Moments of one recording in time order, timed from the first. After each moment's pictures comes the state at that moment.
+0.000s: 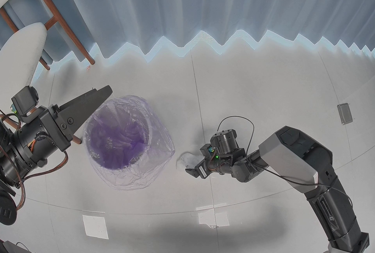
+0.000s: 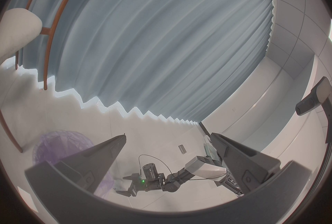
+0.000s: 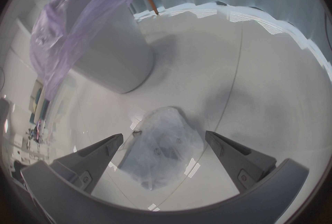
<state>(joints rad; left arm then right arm) -0.34 1.33 -0.39 -1.21 -0.44 -0.48 0.55 2.72 -1.64 -0.43 0.16 -0.24</state>
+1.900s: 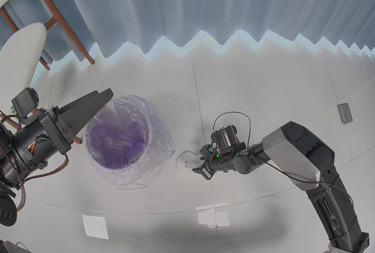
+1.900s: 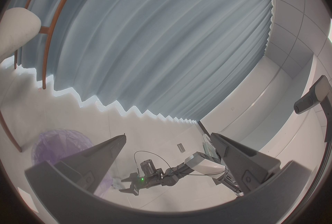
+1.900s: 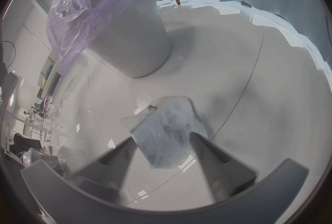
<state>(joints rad) -0.35 1.33 -0.38 -1.21 -0.44 -0.48 0.54 2.71 -1.73 -0.21 0.22 -0.43</state>
